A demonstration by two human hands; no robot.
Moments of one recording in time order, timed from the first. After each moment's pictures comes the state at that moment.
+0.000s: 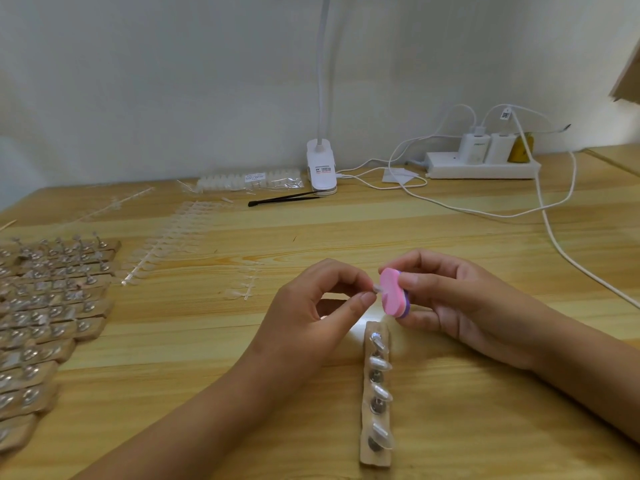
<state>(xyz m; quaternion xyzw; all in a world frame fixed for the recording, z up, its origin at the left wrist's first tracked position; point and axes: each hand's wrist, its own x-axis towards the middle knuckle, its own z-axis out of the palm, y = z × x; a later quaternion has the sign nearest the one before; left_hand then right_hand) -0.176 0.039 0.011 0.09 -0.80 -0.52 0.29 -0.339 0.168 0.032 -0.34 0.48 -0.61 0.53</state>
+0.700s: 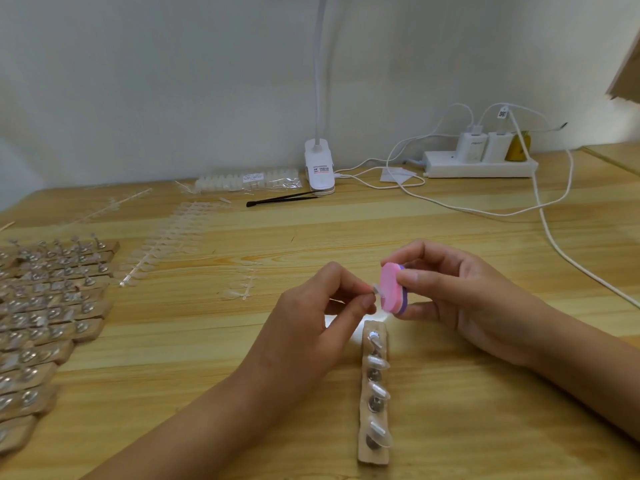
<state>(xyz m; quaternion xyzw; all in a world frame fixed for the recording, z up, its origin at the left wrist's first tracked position) -0.173 0.045 0.009 0.08 -0.84 -0.43 0.32 -0.337 0.168 0.033 -0.39 0.51 -0.62 0.46</state>
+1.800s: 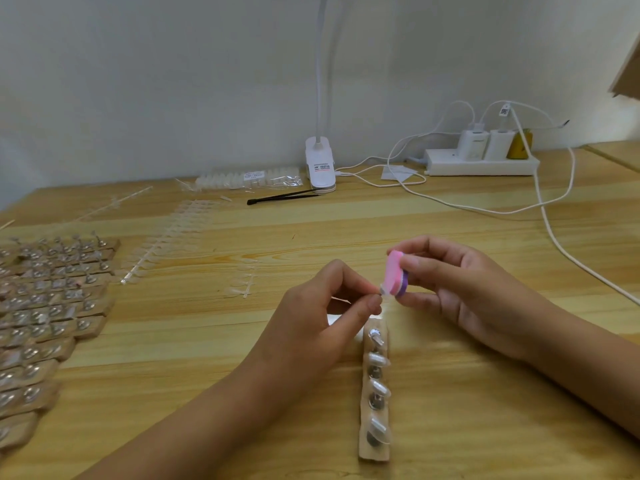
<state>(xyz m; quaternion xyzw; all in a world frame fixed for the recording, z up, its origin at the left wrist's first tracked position) -0.174 0.046 0.011 0.09 -0.82 -0.48 0.28 -0.340 0.165 0.031 -0.35 0.51 -0.64 0.45</state>
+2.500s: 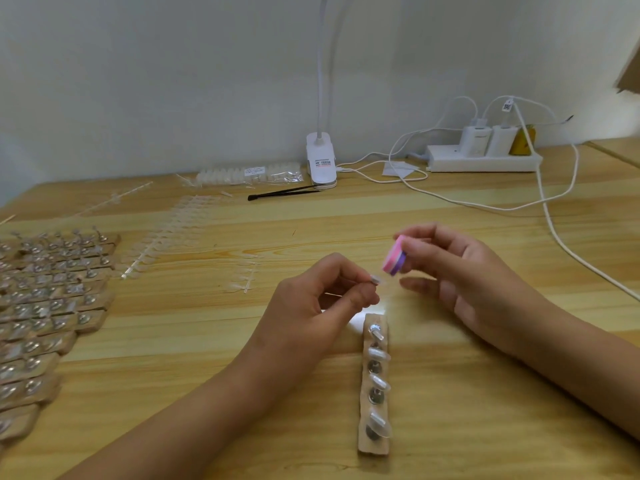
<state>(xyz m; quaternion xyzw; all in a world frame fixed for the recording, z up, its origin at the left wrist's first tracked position) -0.176 0.040 0.006 0.09 -0.79 -0.53 0.28 -0.340 0.160 0.027 -0.33 0.53 -0.67 0.40</state>
